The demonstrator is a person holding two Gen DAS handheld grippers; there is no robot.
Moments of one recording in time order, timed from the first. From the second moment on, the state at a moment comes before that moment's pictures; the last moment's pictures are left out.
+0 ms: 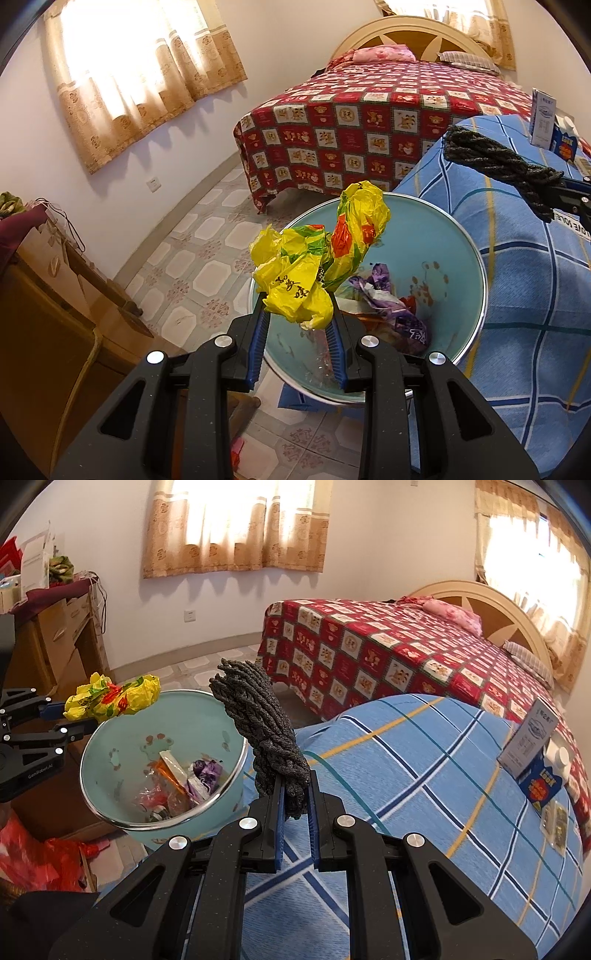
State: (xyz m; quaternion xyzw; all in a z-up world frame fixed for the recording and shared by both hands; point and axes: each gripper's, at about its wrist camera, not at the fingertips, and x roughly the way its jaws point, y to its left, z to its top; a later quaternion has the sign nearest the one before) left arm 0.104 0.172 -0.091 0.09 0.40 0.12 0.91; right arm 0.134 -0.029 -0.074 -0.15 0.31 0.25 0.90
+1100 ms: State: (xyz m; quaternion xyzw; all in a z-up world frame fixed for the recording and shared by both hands) left arm 0.092 0.201 -0.089 0.08 0.40 0.14 0.90; right arm 0.135 0.017 -0.071 -0.18 0.31 0.28 0.89
